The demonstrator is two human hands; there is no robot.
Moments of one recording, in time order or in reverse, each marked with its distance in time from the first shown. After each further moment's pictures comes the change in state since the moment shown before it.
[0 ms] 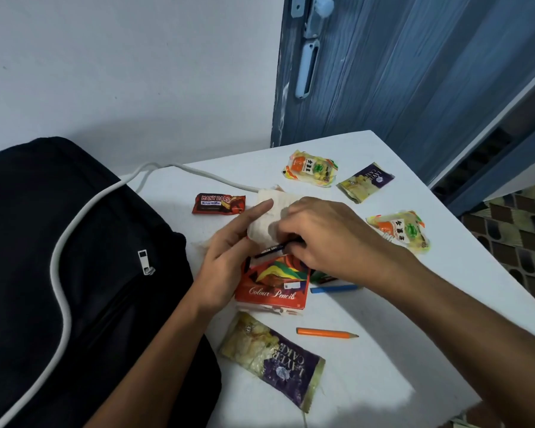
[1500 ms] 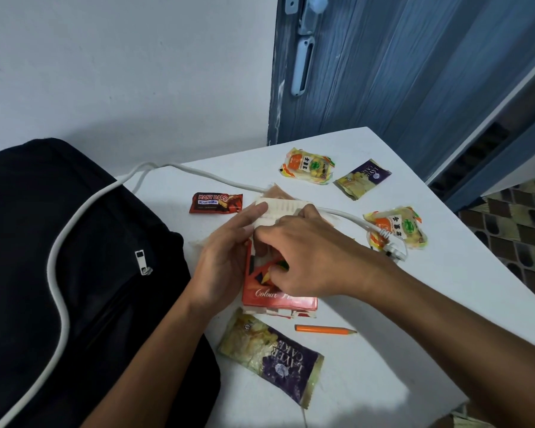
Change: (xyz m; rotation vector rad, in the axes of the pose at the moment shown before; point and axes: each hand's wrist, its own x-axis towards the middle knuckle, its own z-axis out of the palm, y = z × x) left_hand 0.004 -0.005 0.000 -0.348 0.031 -0.183; right_hand -0.001 -0.030 0.000 0.116 -0.142 0.022
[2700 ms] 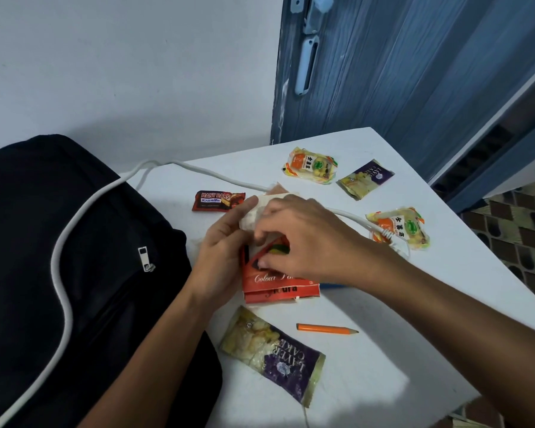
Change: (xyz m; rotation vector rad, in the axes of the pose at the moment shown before) left_hand 0.000 0.008 0.008 -0.009 0.127 0.003; right_hand 0.007 0.004 -0.005 0.097 0.106 0.023
